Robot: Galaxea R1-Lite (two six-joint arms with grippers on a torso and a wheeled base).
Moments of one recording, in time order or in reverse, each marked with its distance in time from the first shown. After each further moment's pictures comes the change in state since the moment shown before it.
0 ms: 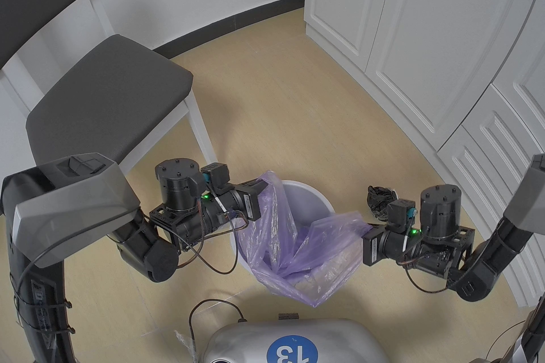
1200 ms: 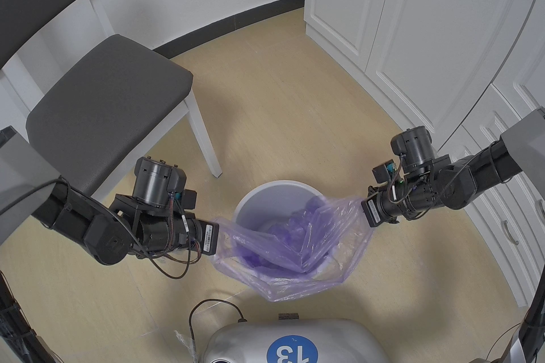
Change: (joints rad) left arm 0.027 -0.321 0.047 0.903 0.211 0.120; right arm -0.148 0.072 -0.589 0.924 0.083 -0.264
